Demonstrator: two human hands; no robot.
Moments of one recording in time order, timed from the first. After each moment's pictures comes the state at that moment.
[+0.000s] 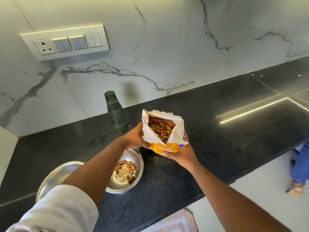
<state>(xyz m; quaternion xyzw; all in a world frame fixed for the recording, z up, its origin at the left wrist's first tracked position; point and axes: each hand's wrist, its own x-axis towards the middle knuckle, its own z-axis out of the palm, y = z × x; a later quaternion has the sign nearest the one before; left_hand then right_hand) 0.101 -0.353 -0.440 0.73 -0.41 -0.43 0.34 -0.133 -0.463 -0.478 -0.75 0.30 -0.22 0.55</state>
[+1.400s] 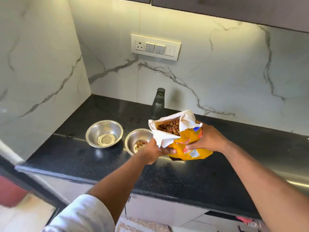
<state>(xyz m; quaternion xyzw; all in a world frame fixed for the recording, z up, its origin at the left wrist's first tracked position) -0.057 -0.270 -0.421 0.58 -0.24 -0.33 0.70 -0.137 -0.488 -0.307 -0.95 0.10 0.06 0.29</state>
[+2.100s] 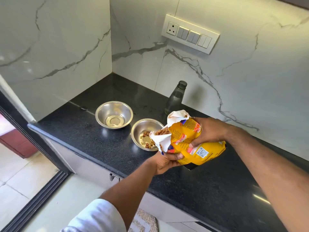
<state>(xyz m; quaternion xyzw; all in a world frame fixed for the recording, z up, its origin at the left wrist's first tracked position) -0.090 -0.309 -0.476 0.37 -0.05 -0.40 0.84 -0.055 -0.478 -0.286 -0.97 -0.05 0.24 0.07</state>
